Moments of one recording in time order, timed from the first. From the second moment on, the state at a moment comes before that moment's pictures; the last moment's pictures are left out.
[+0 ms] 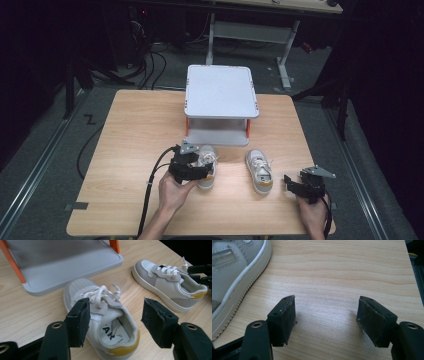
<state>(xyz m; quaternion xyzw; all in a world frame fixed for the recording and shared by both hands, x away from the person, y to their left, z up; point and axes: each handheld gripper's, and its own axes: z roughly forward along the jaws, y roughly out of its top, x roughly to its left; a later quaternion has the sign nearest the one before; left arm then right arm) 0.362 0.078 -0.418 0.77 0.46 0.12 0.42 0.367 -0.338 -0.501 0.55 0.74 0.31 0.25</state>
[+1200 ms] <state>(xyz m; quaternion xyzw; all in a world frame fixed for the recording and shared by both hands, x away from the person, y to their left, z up) 0.354 0.157 -0.416 0.73 0.49 0.19 0.43 0.367 -0.337 -0.501 0.55 0.74 0.31 0.25</state>
